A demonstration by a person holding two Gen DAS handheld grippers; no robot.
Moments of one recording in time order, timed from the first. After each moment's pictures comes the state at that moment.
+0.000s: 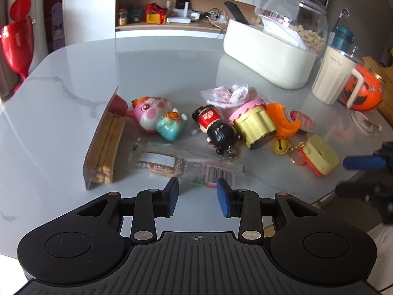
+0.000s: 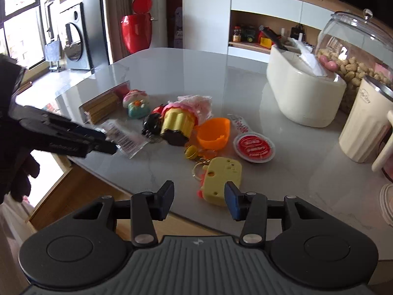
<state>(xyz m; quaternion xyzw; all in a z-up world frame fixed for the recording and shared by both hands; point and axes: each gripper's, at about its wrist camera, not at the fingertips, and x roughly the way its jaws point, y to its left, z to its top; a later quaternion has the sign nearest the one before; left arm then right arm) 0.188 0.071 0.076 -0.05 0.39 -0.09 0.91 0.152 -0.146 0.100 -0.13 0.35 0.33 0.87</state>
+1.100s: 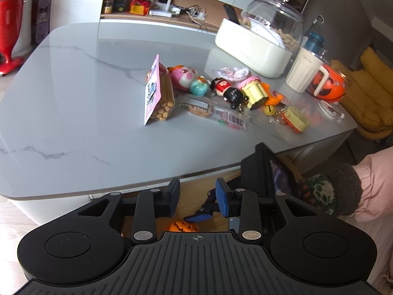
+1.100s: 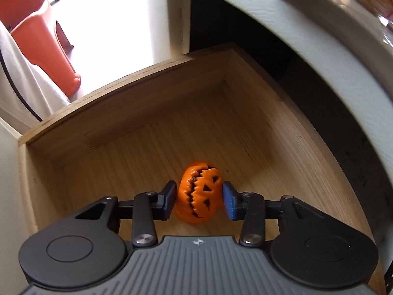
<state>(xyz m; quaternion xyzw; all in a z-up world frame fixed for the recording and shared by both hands) 0.107 0.164 0.071 -0.09 0.40 -0.16 0.90 0.102 0.087 -0.071 -0.34 0.43 0.52 0.66</state>
